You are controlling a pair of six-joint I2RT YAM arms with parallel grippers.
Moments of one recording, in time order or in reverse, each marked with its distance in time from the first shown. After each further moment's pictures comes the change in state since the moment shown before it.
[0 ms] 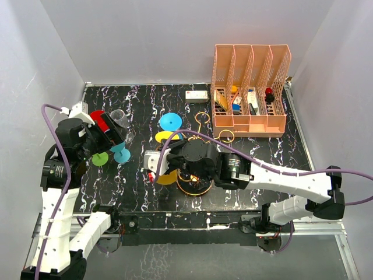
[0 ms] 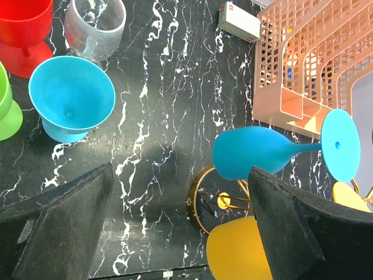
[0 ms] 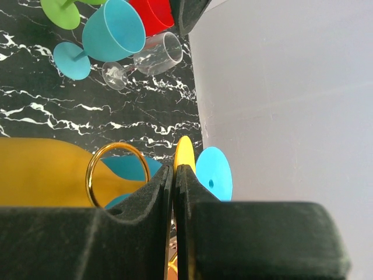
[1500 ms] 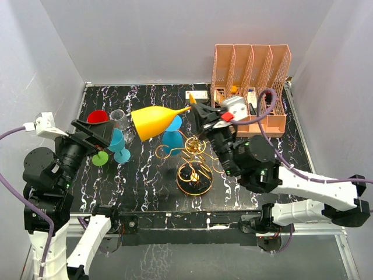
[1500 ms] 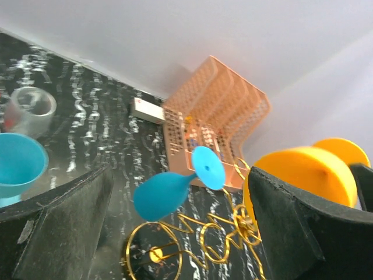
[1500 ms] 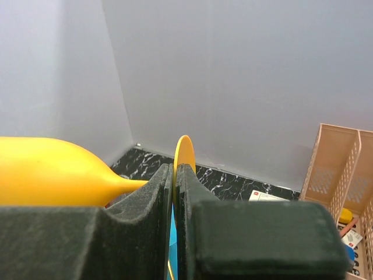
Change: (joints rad) left arm 0.000 -0.215 0.068 0.176 -0.010 -0.158; right arm -0.018 -0.193 -0.109 0.621 0.443 0.581
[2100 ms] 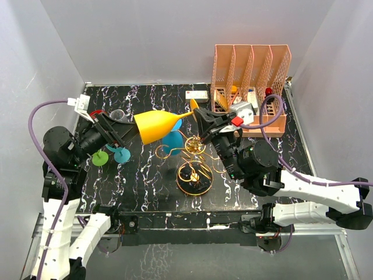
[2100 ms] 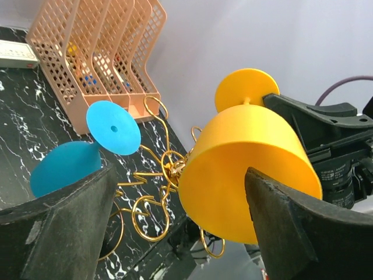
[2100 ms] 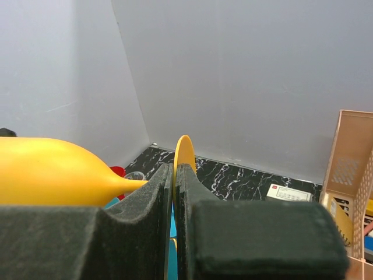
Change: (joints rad) left arm -0.024 0.109 -0.168 0.375 0.574 -0.117; right arm -0.017 -0.090 -0.127 0.076 -0.003 0.099
